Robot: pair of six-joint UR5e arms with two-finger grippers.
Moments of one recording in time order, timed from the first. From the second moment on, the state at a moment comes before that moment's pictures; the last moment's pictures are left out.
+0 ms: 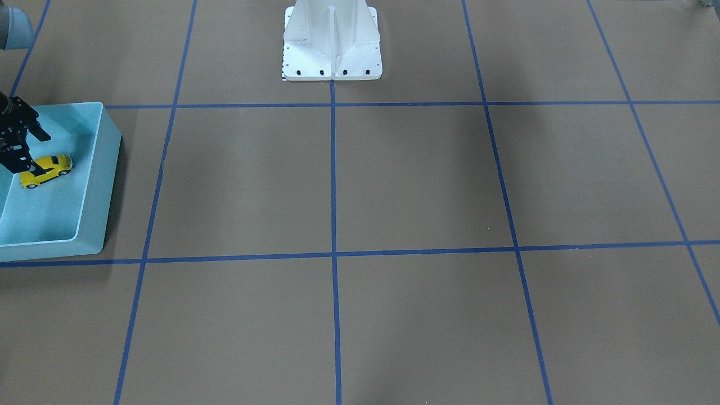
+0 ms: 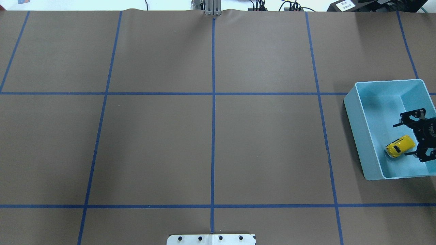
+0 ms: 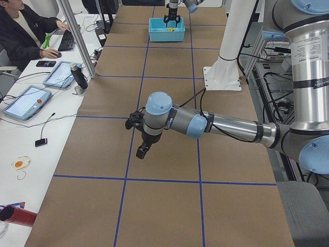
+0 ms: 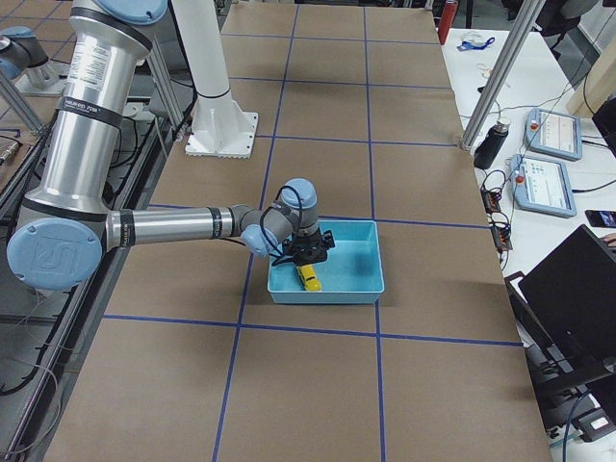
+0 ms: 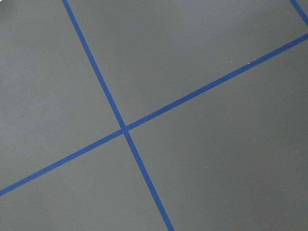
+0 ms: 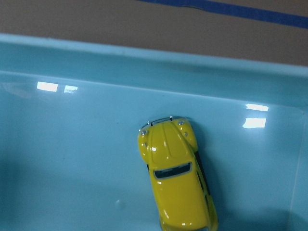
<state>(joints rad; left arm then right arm) -1.51 -1.40 -1.92 -1.75 -2.30 0.18 0.95 -1.84 1.86 -0.92 2.15 2.20</state>
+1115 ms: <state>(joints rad) -1.57 -1.44 -1.94 -1.54 -2.32 0.10 1.24 -1.90 1.83 -0.97 2.26 0.96</state>
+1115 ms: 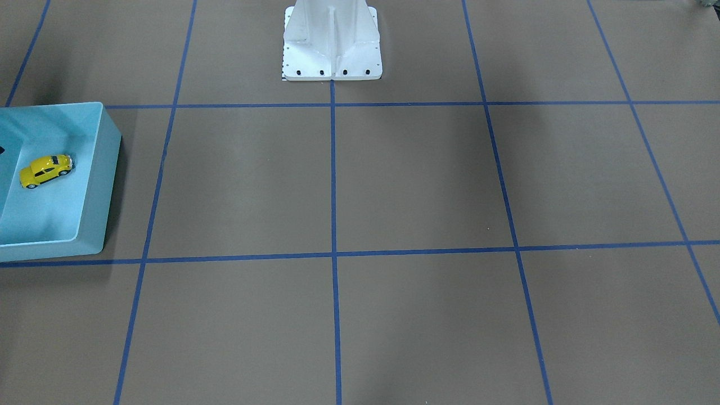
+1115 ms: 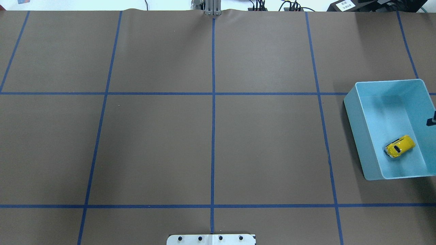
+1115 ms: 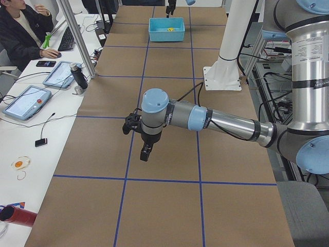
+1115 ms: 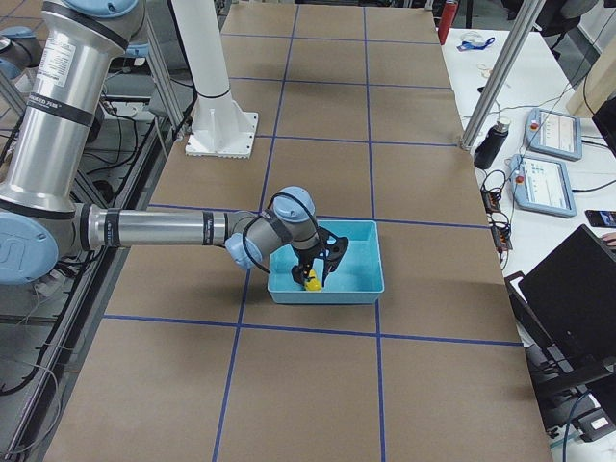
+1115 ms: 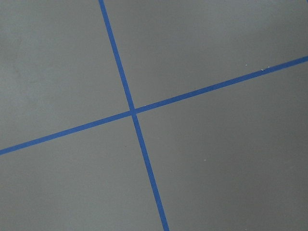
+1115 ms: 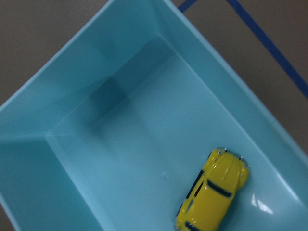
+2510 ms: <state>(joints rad) -1.57 -1.56 -1.79 -1.55 -2.31 0.12 1.49 -1.71 1.69 -1.53 2.29 -0.12</state>
